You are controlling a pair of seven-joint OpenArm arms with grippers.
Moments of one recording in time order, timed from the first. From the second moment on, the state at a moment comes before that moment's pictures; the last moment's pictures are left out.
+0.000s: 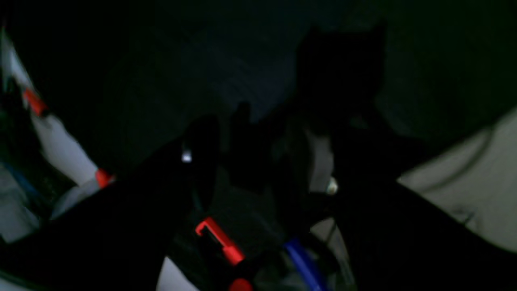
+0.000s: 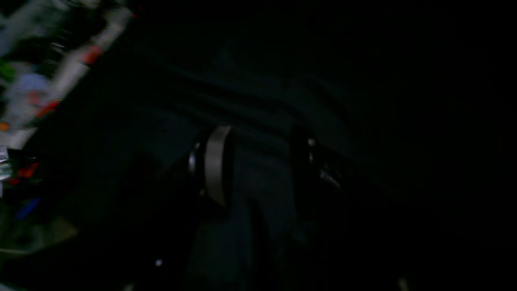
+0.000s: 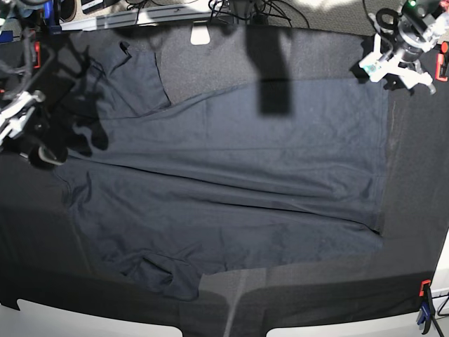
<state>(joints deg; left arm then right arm) 38.3 -41.0 10.0 112.5 16.7 -12.9 34.6 -18.7 25.2 46.0 113.8 70.8 39.9 -69.1</state>
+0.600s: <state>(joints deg) 38.1 -43.5 10.0 104.2 26.7 -12.8 21.8 -24.0 14.5 46.0 125.8 64.7 39.9 -69.2</state>
